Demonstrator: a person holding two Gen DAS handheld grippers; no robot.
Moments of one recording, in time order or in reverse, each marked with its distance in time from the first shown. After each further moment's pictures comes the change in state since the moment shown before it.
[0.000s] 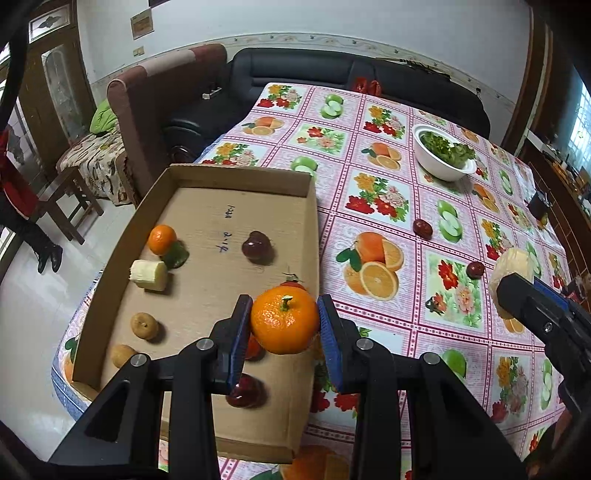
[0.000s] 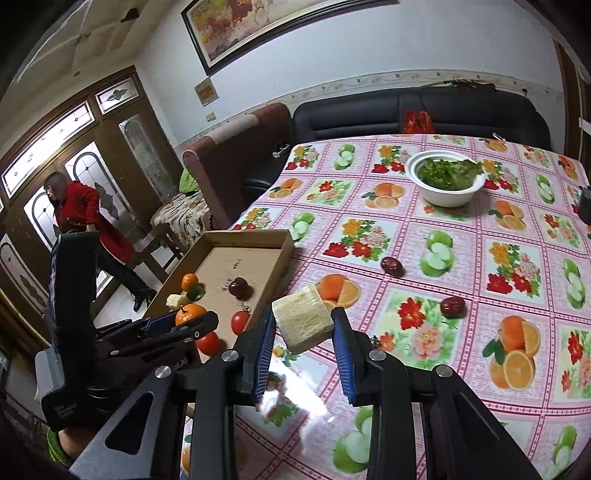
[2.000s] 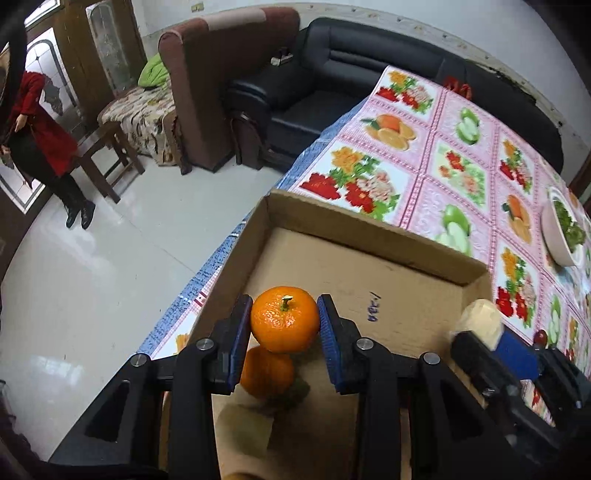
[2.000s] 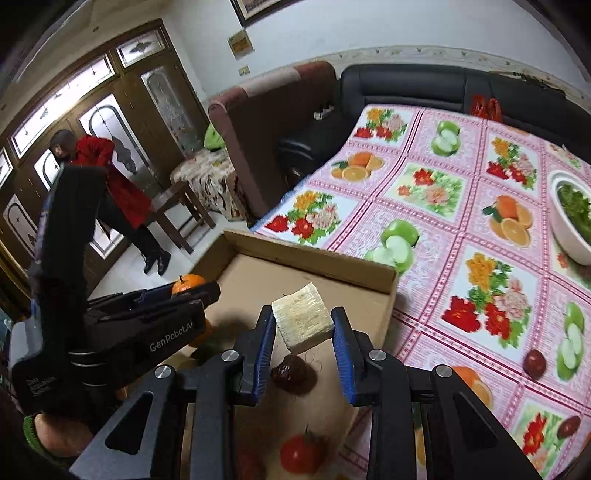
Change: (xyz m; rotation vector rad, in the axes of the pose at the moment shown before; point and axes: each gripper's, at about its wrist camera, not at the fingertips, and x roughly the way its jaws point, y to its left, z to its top) left arm 0.121 0.116 0.091 -0.188 0.141 0.163; right arm 0.202 0.082 0.065 -0.127 0.190 0.069
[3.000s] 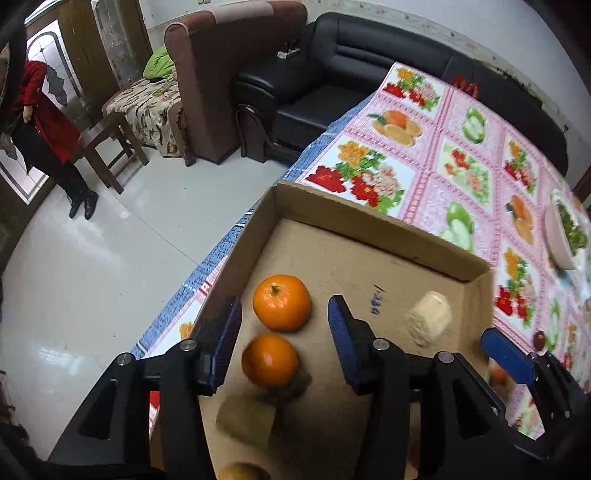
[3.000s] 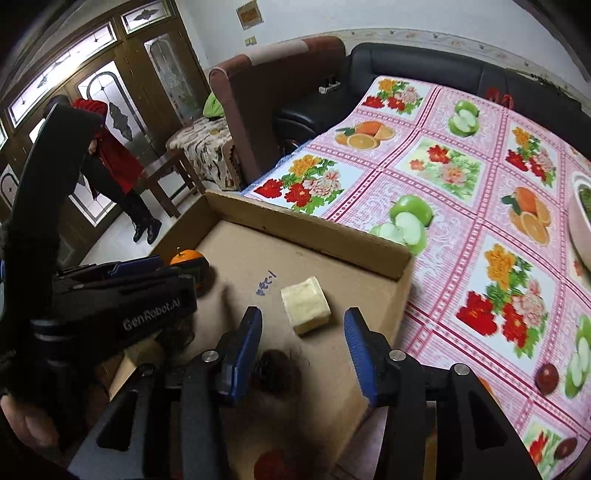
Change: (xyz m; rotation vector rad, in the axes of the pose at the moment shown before) left arm -0.013 0.004 -0.005 -0.025 0.011 -0.004; right arm 0.013 -0.003 -0.009 -0.059 0.059 -0.023
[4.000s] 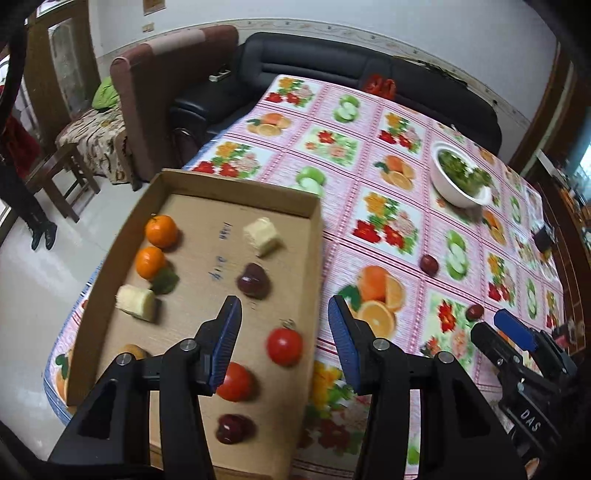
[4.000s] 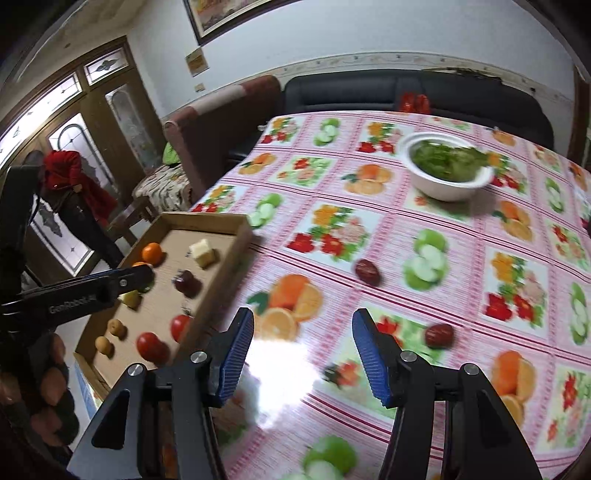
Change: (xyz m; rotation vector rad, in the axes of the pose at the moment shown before) left arm -0.092 -0.089 -0.079 0.143 -0.068 -0.186; right arm -0.151 -0.108 -0.099 0.171 -0.133 -0.131
